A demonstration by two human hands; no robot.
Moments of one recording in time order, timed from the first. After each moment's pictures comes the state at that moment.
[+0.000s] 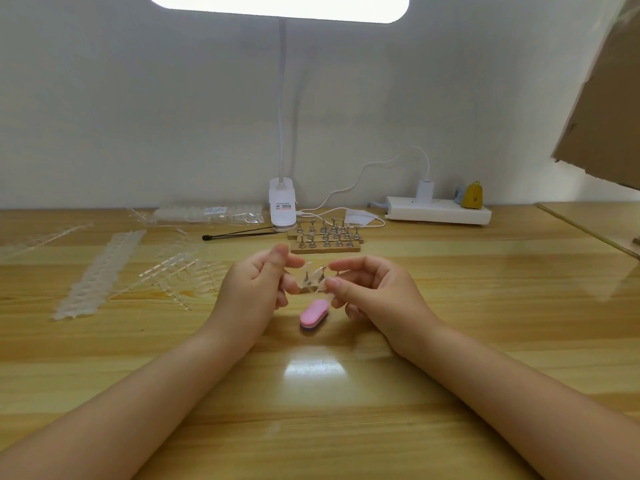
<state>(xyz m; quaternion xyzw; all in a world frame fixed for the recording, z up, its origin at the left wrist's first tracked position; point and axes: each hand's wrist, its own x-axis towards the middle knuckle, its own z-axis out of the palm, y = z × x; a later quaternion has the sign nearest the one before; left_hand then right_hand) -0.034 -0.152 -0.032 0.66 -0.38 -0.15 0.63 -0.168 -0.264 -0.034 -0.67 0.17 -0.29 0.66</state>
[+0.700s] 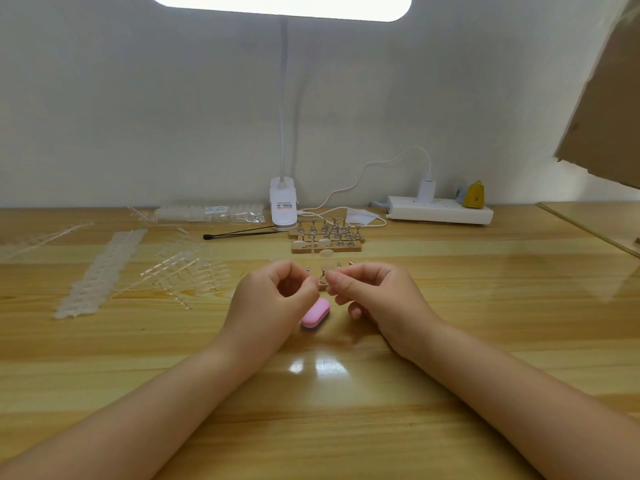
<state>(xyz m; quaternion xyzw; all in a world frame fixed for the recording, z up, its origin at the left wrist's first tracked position) -0.049 -0.148 -0.038 0.70 -0.45 -0.05 0.56 -0.166 -0.267 -0.037 -0.67 0.20 -0.28 0.66</state>
